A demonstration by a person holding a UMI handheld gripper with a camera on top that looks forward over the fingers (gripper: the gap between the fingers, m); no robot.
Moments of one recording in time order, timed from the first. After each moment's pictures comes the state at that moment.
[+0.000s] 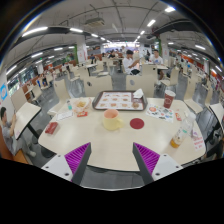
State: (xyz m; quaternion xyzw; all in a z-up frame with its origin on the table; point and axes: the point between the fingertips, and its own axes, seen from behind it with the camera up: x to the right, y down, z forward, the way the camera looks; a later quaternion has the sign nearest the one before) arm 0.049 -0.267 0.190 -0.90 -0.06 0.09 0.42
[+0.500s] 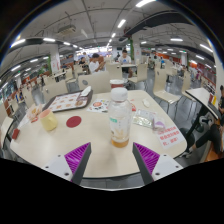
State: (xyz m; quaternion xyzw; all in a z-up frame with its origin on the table) arm 0.332 -0.219 0.083 -0.89 0.06 0.01 0.45
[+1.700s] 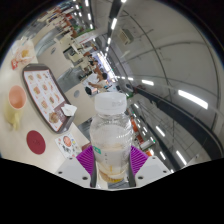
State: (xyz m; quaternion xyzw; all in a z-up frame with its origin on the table) arm 0.259 -0.005 0.242 -0.70 -0.24 -0.45 0.50
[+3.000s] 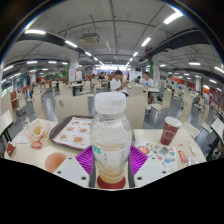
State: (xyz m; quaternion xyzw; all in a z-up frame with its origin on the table) arm 0.131 0.057 0.115 -0.84 -0.04 0.02 0.55
